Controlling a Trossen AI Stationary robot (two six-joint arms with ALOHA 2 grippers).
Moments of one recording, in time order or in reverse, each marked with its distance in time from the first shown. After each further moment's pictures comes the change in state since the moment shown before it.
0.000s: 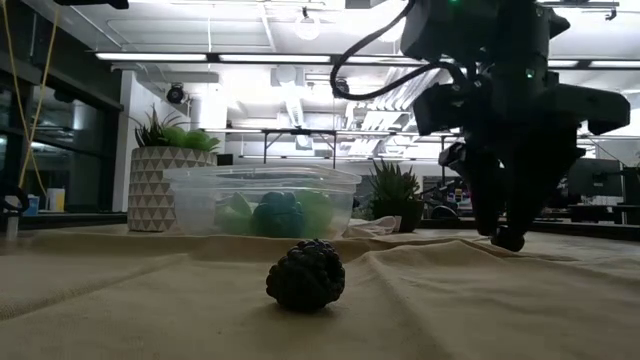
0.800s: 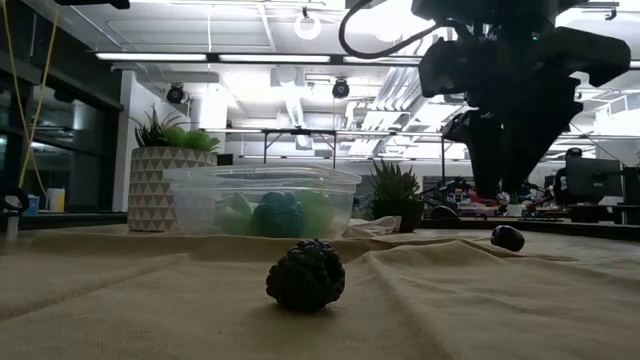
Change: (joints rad) left arm 0.000 0.000 0.000 0.002 -0.005 -0.001; right arm 0.000 -0.116 0.000 -0.021 -0.021 0.033
